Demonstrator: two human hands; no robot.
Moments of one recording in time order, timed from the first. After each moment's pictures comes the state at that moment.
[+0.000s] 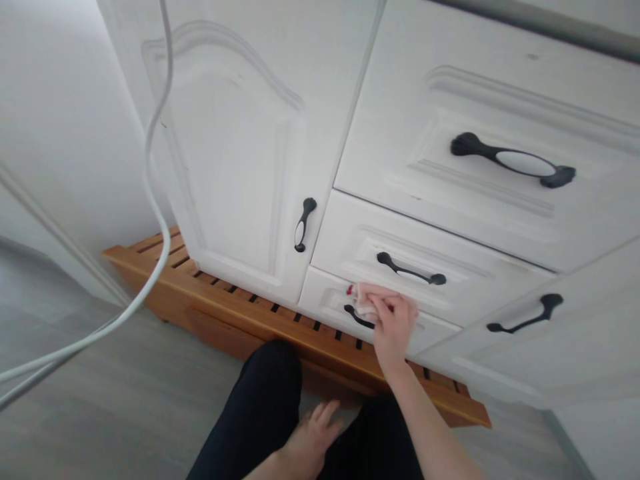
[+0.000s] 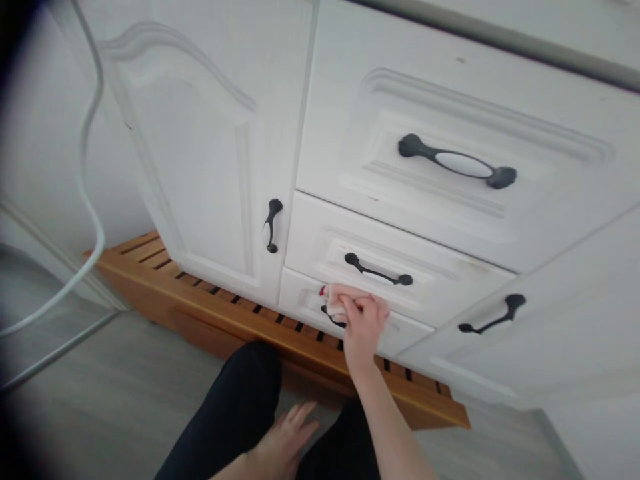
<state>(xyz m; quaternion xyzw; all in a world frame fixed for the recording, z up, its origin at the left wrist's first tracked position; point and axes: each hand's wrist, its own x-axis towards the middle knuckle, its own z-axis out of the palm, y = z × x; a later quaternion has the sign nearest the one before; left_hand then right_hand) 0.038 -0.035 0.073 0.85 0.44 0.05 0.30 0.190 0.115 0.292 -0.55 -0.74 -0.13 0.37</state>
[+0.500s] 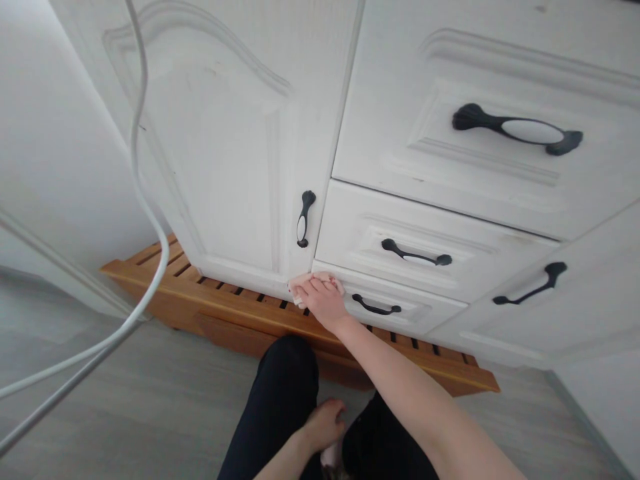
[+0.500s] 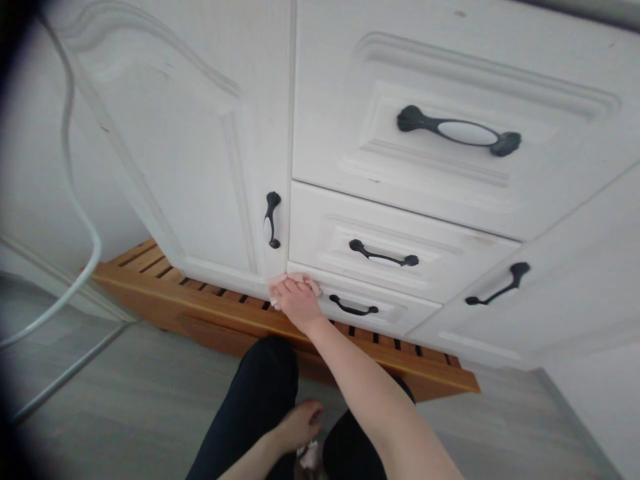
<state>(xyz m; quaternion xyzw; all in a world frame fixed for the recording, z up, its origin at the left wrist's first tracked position) 0.027 -0.028 0.041 0.73 0.51 0.00 0.45 0.047 0.155 0.272 -0.36 -0.92 -0.11 0.08</state>
